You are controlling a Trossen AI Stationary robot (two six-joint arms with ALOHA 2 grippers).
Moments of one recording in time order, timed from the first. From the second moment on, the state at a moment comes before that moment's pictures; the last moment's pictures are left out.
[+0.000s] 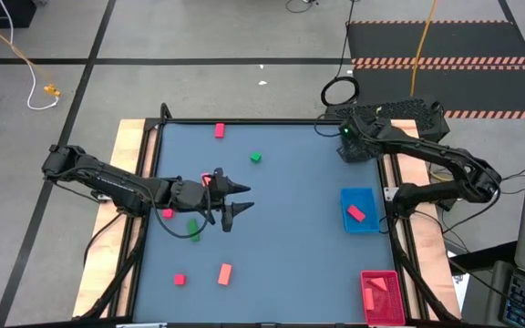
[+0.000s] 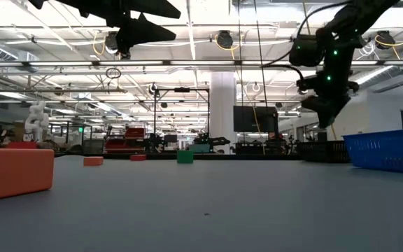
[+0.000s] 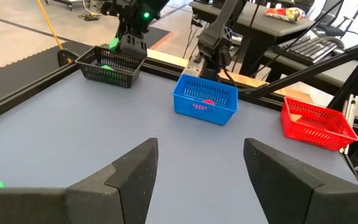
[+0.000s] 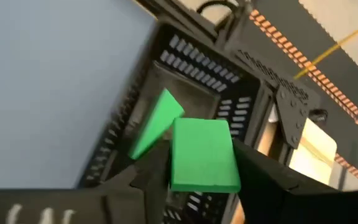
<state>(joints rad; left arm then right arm) -0.21 1.26 0.73 0.26 -0.36 -0.31 -0.72 1.21 0.74 -0.72 0.52 0.15</state>
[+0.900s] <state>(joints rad) -0.18 1.26 0.73 0.19 -0.36 -0.34 -0.56 1.07 0.63 -0.23 0.13 0.20</state>
